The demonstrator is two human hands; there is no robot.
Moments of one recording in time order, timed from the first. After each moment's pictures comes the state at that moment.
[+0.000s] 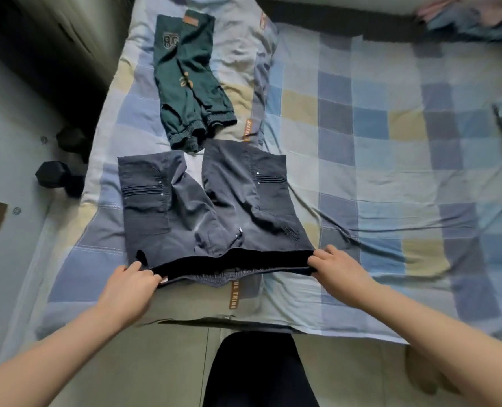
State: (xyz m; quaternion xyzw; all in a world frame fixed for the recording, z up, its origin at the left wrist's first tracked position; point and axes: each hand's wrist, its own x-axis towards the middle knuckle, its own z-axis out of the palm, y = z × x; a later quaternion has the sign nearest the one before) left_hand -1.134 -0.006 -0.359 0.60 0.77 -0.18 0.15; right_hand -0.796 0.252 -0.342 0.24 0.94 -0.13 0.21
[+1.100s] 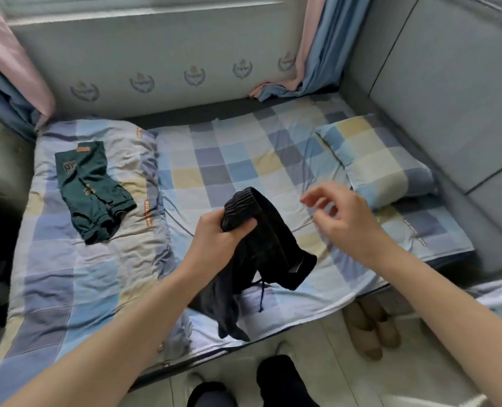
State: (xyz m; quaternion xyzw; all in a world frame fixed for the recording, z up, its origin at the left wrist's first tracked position) left_hand -0.746 0.200 -0.022 0.45 0.62 0.47 0.43; right_hand -0.533 0.252 0.010 0.50 0.78 -0.27 -0.27
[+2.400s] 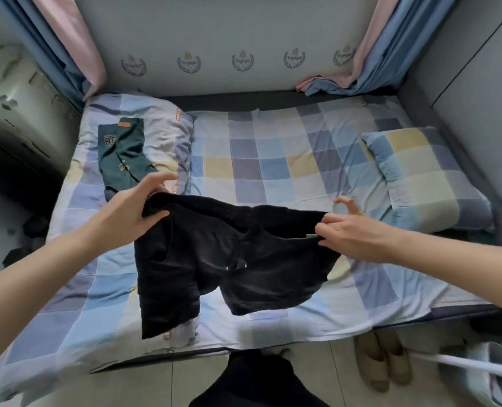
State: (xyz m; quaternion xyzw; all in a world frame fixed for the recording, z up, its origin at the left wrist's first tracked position) left_hand -0.947 0.227 -0.036 0.71 0.63 0.26 0.17; right_hand -0.529 0.394 -0.078 0.07 0.99 0.10 0.00
